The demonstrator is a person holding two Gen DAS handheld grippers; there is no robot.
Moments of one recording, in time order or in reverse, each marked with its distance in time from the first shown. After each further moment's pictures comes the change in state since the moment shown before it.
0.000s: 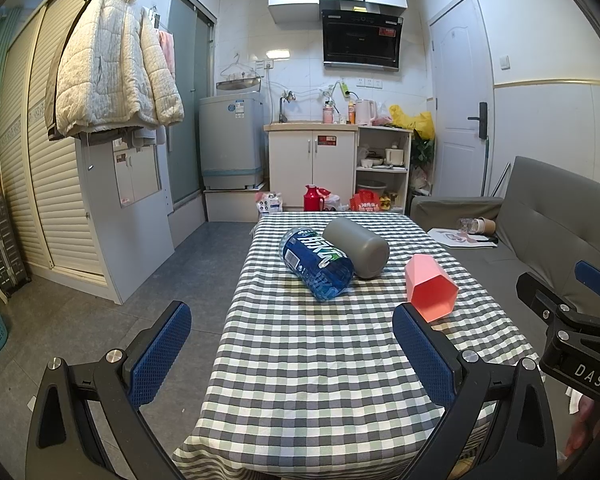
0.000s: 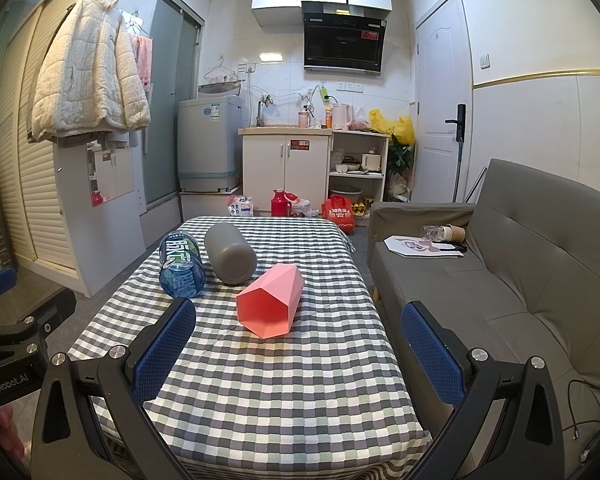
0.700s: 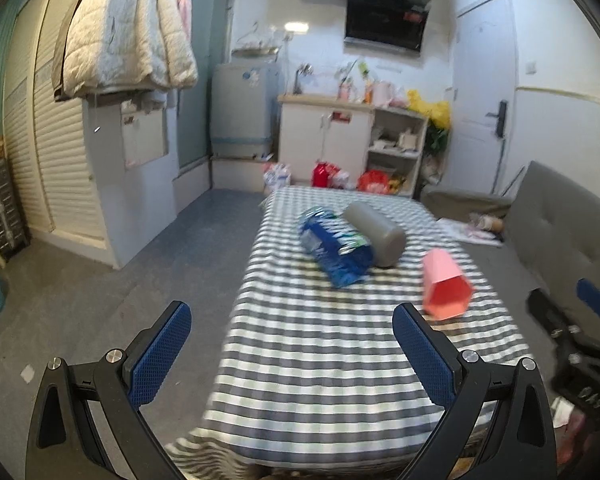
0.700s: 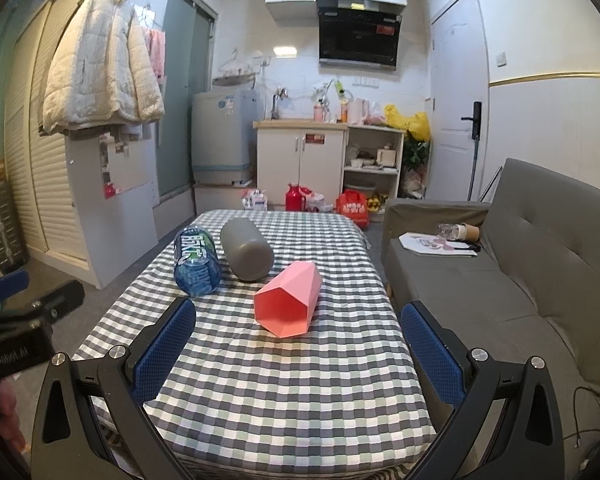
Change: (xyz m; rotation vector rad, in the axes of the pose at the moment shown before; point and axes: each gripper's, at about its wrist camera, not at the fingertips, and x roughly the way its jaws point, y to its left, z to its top) left arm 0.028 0.032 0.008 -0.087 0.138 0.028; right arm 0.013 0.017 0.012 -0.024 0.054 0.060
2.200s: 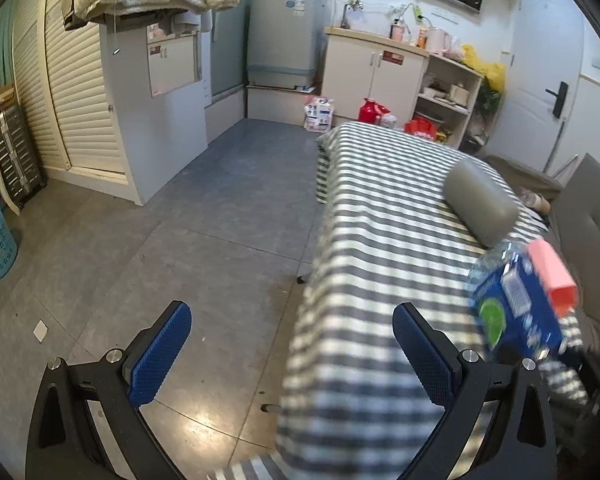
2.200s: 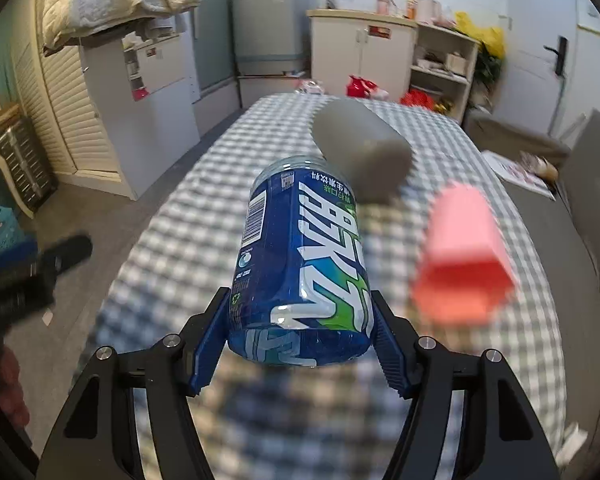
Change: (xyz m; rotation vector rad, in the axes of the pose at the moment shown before) left arm 0.092 0.070 0.014 -0.095 0.250 0.066; right arm 0.126 0.074 -0.031 -0.033 0.418 0.152
